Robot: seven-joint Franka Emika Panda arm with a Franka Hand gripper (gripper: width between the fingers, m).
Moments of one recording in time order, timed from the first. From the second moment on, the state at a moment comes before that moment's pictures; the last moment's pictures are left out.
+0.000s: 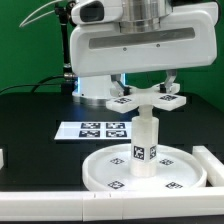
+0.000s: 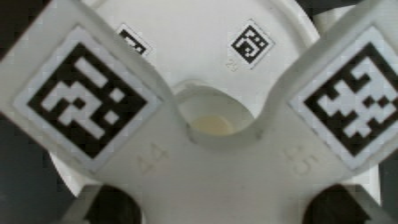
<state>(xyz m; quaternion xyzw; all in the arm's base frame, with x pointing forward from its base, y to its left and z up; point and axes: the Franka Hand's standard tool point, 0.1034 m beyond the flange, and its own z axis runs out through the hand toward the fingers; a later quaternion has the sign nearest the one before) 0.562 0.026 0.129 -0.99 0.07 0.07 0.06</state>
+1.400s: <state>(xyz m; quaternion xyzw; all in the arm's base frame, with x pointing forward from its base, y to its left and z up) 0.553 0.024 0.126 -0.99 0.08 0.06 0.06</state>
